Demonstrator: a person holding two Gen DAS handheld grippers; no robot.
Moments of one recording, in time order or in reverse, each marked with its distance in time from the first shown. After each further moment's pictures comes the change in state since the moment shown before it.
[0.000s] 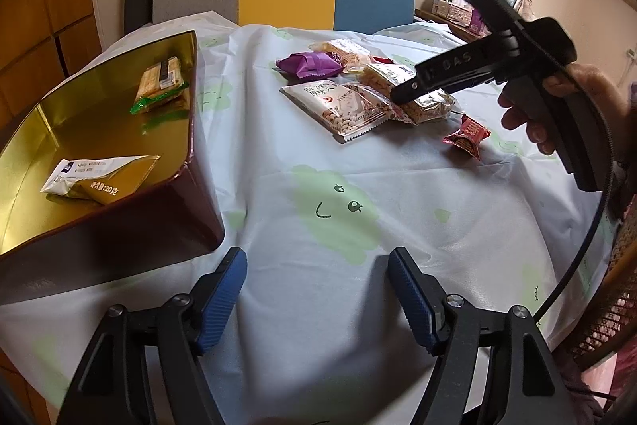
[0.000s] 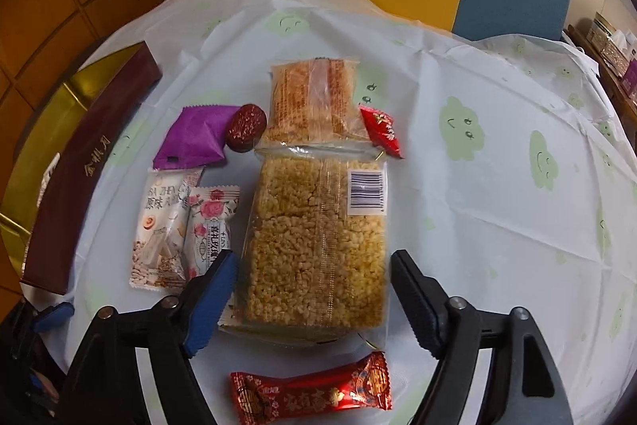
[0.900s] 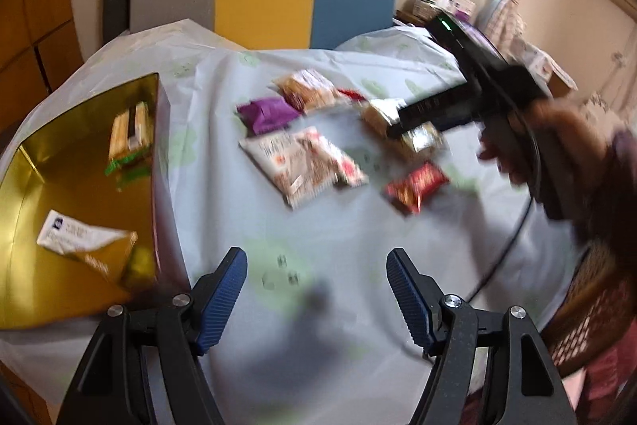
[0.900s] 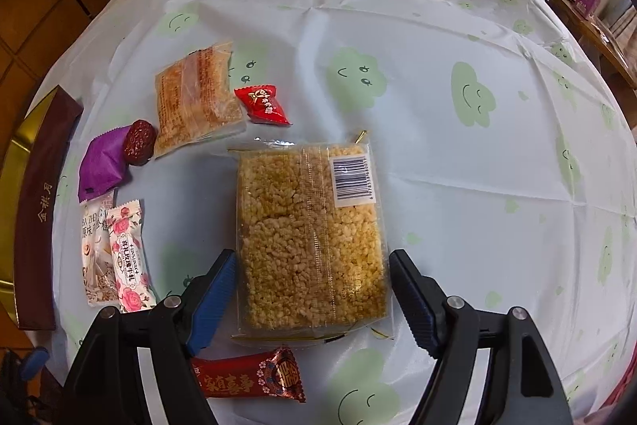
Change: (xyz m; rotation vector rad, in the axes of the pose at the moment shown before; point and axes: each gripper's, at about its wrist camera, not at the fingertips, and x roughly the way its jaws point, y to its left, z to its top) left arm -0.022 -0.023 0.067 -0.007 0.036 -0.069; right arm 0.000 -0.070 0.008 0.236 0.120 -0.080
